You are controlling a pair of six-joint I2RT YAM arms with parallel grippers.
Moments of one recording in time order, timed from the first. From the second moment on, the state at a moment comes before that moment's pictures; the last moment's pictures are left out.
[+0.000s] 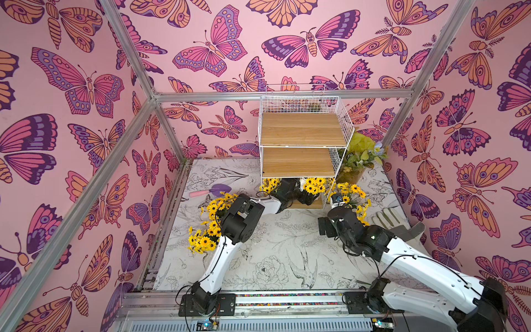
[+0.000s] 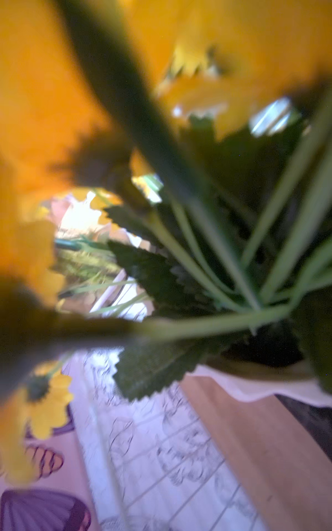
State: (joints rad) left arm -0.66 2.37 1.57 0.42 0.39 -0.11; right arm 0.78 1.02 0.79 -0.60 0.51 0.44
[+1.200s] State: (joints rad) left arm -0.92 1.89 0.89 0.56 0.21 -0.06; right arm 0.76 0.73 0.81 -0.69 0.63 0.40
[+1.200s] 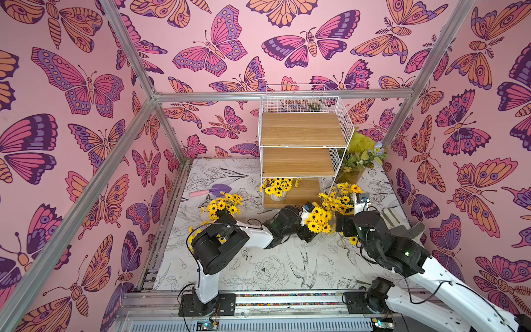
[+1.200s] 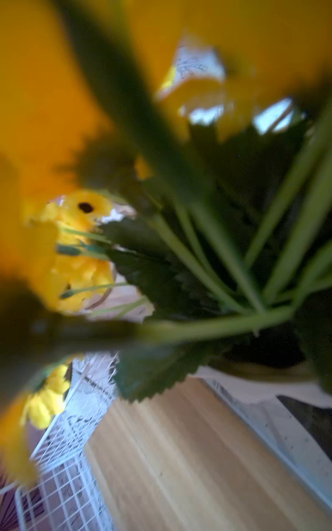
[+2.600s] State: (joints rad) left arm -1.08 1.92 0.77 0.74 0.11 -0.14; right arm 0.75 0.76 0.82 -0.69 0.64 0.36
